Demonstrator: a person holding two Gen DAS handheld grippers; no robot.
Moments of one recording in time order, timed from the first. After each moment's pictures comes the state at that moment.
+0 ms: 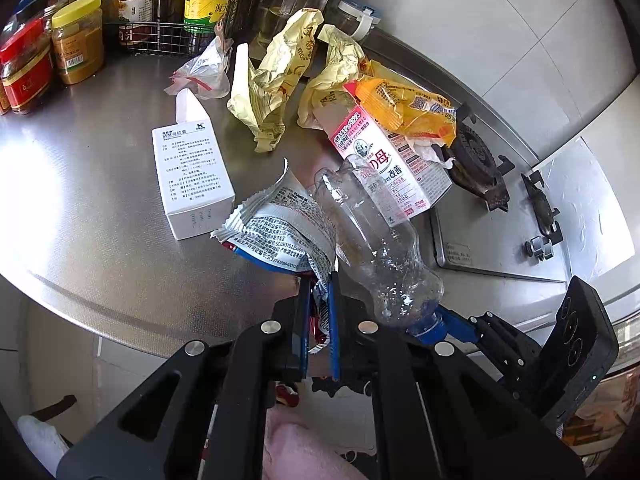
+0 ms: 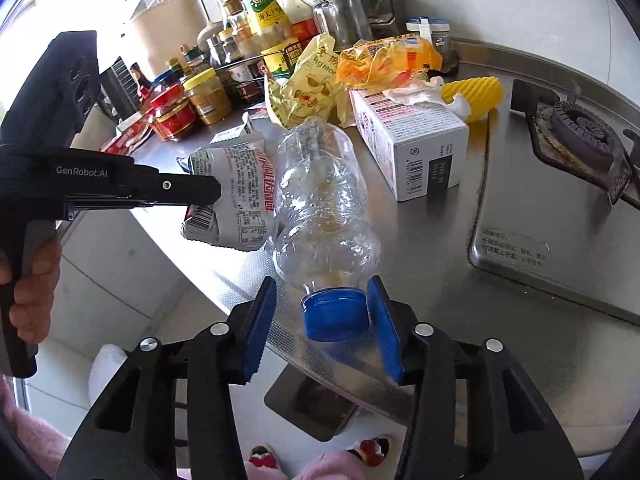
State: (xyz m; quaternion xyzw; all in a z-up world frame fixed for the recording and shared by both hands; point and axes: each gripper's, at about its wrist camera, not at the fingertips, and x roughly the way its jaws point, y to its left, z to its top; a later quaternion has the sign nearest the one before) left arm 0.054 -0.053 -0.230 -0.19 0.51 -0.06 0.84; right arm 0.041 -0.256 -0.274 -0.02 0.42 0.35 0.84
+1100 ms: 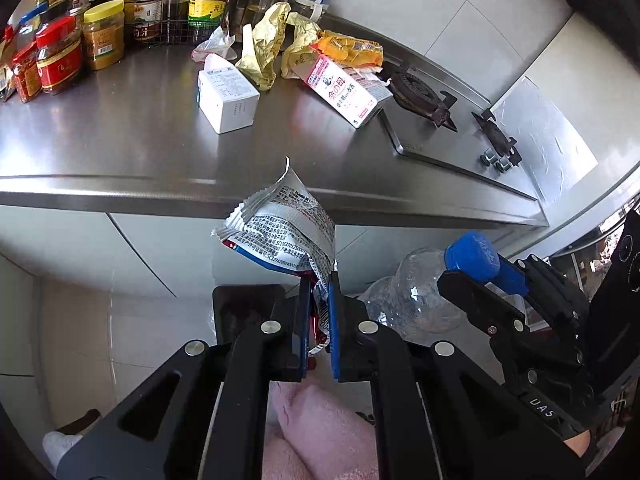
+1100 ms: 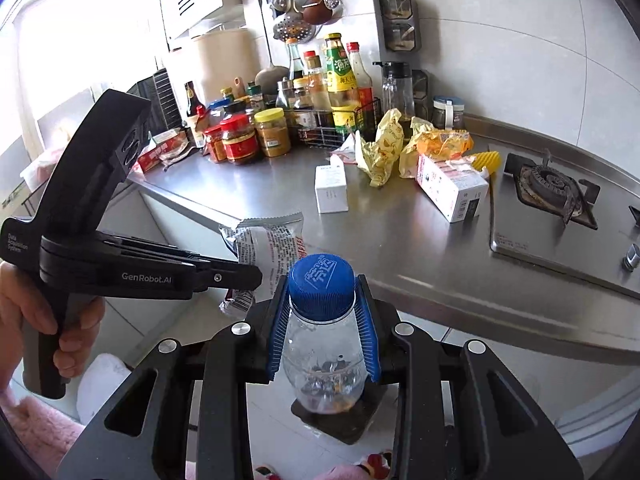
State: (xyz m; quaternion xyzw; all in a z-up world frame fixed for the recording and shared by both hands) left arm -0.099 -0.027 -0.219 -0.13 0.50 -0.13 0.84; right arm -0.121 -0.215 -0.215 -0.03 0.34 0.32 0.89
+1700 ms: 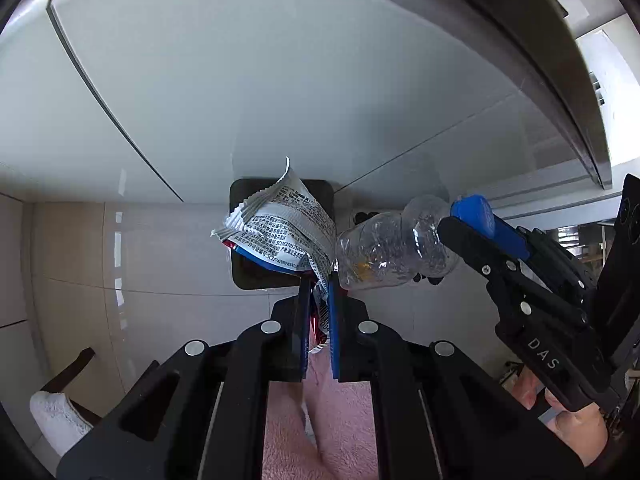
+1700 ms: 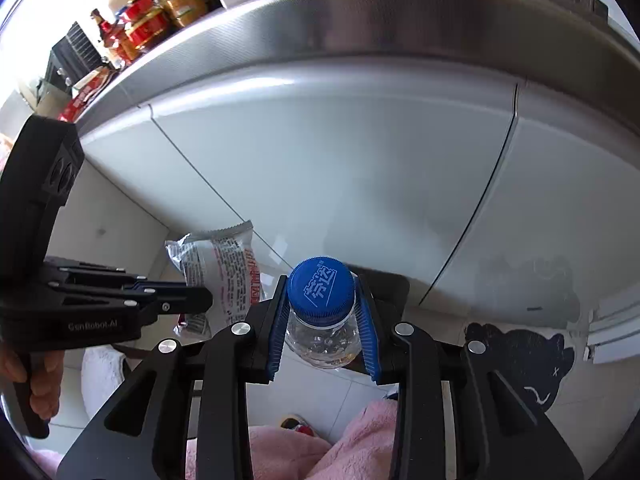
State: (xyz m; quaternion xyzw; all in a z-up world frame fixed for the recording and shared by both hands) left arm -0.077 -0.024 -0.437 -0.13 0.65 -0.10 0.74; right arm -0.074 -0.196 -0.431 0.02 0.51 0.23 0.83
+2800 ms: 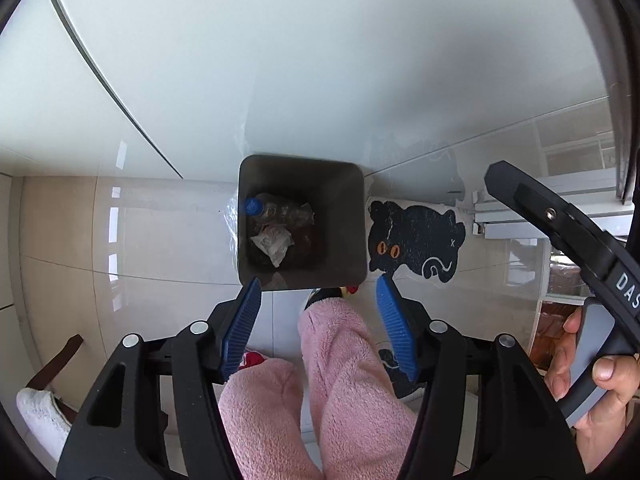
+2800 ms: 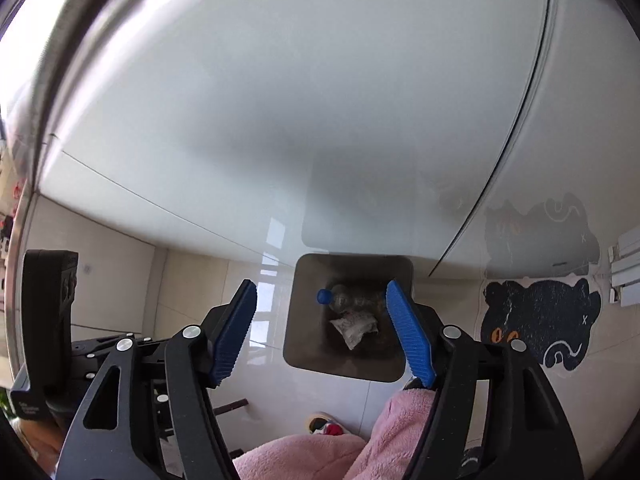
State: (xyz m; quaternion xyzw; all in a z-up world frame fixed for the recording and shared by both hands) left arm -0.068 -0.007 -0.493 -0.15 0.66 -0.09 0.73; right arm -0.031 -0.196 -0.441 0.08 0.54 0.20 0.81
